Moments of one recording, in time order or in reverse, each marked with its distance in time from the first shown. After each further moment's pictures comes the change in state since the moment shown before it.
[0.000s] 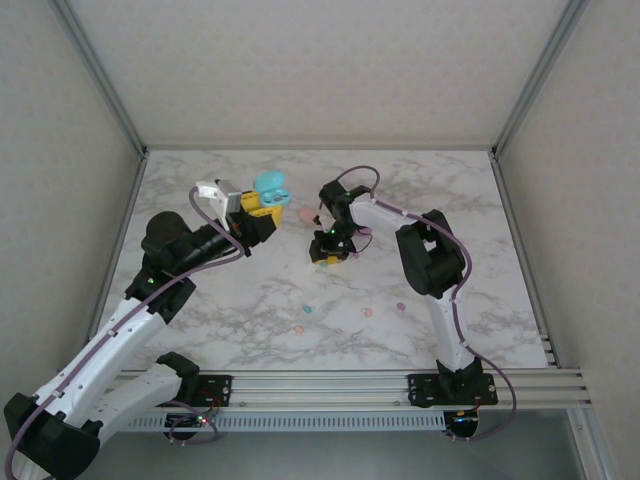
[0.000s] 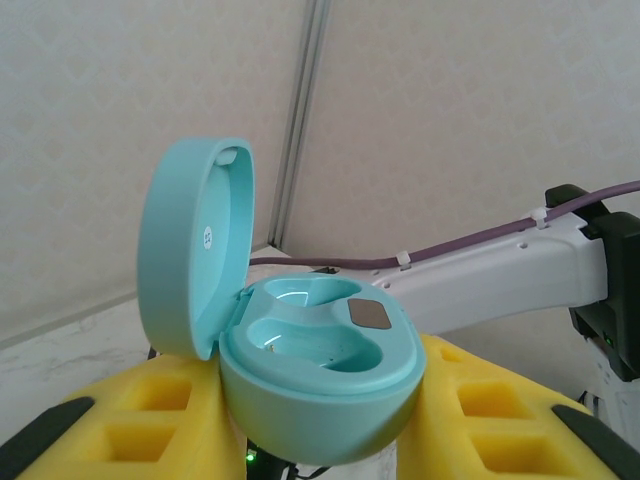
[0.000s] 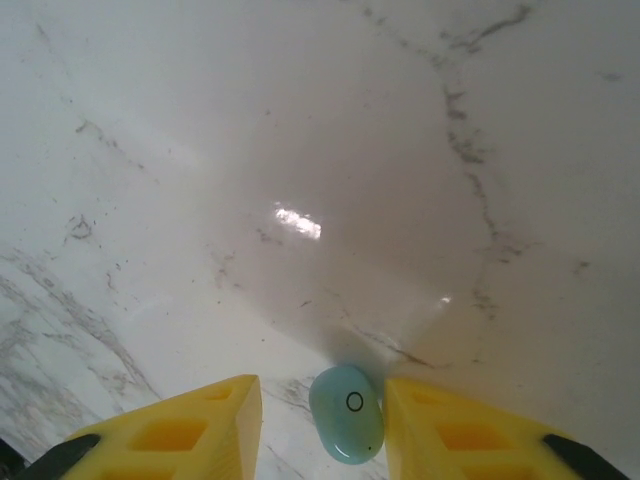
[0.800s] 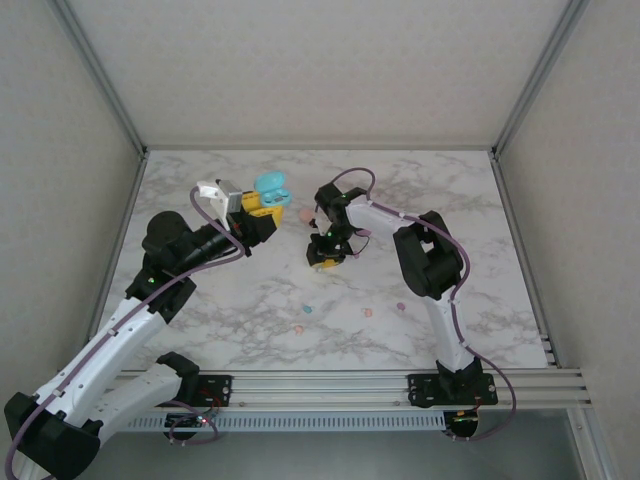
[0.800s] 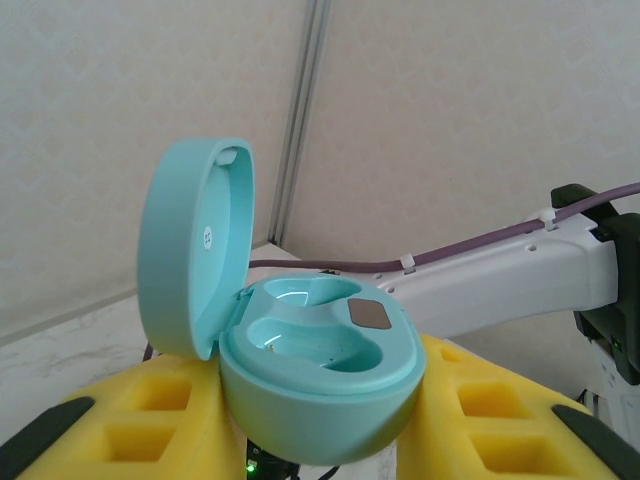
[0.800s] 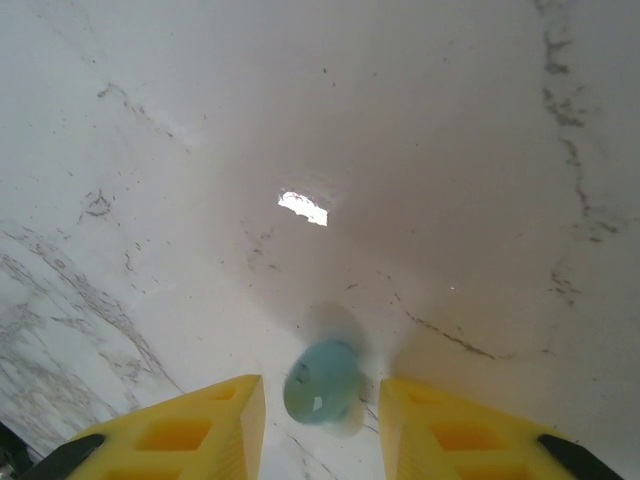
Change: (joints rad) left arm 0.000 0.002 0.000 -0.003 0.000 0.000; right arm 0.023 0.000 0.007 -0.014 -0.004 0.001
